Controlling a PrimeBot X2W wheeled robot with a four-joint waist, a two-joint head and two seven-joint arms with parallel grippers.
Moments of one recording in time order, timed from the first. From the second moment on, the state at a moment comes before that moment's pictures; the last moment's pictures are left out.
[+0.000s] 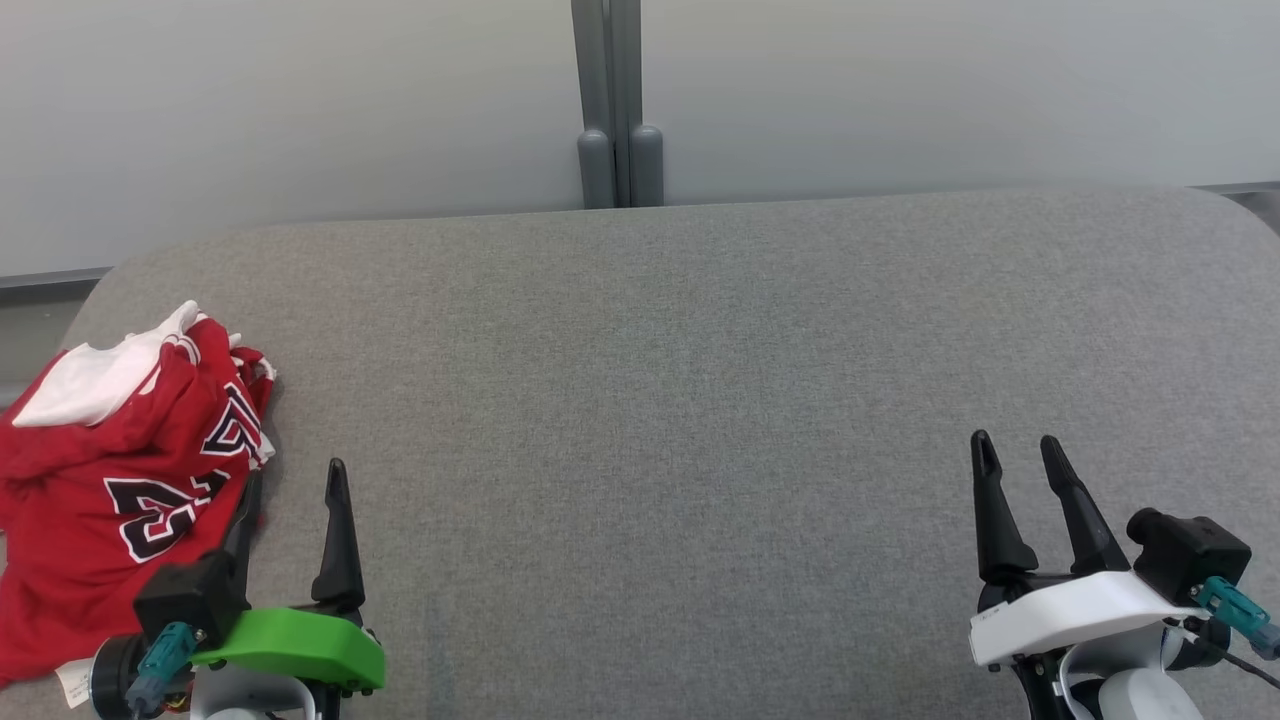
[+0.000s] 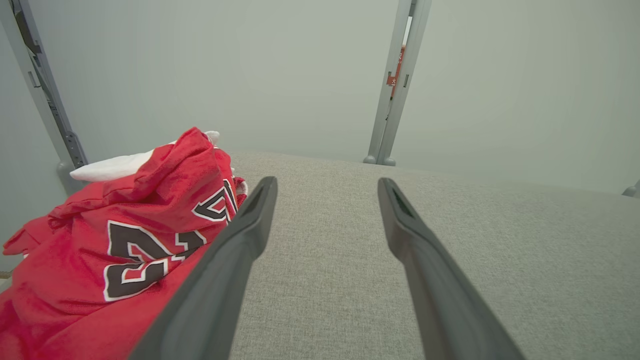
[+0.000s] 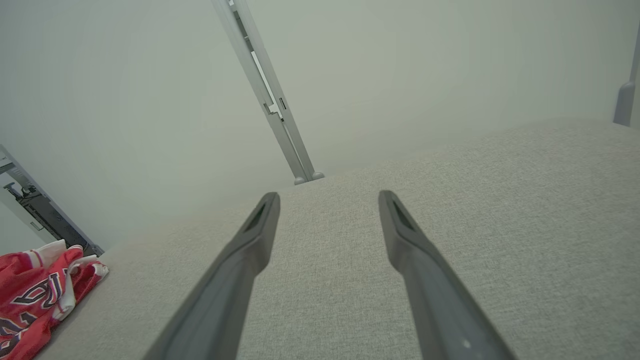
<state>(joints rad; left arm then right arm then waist) -0.05 0.11 -0.04 0.21 -0.29 -0.04 -0.20 0.00 -0.05 0.02 0.11 0.38 0.13 -0.20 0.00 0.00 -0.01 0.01</state>
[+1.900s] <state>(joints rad) -0.03 0.11 -0.04 0.26 -0.17 -0.07 -0.26 0.03 -0.05 0.01 0.14 0.17 0.13 -0.24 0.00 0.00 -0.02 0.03</state>
